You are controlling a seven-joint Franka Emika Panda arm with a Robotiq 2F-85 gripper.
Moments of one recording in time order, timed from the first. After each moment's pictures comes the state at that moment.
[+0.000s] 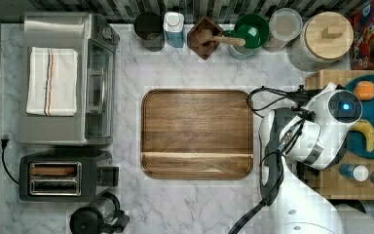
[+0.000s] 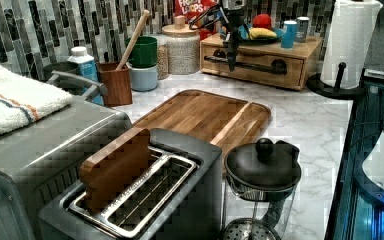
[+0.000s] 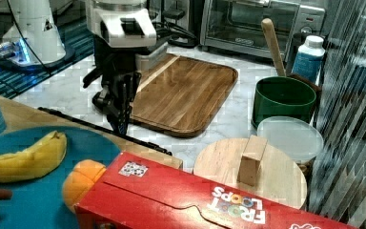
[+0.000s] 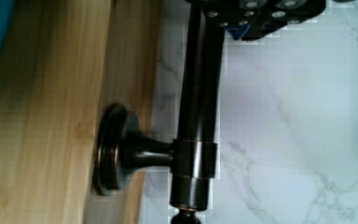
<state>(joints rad) -0.37 0.39 -0.13 -2.00 -0.08 0.81 -1.32</state>
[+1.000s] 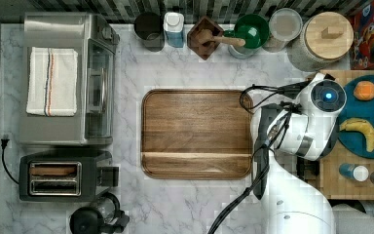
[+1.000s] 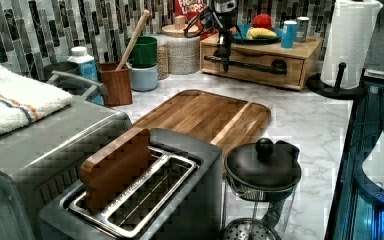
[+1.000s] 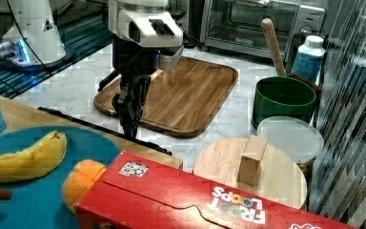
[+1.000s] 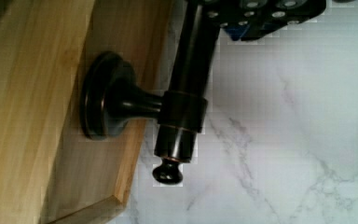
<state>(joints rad) -0.32 0.43 -0.15 -1.96 -0.16 0.84 -1.32</state>
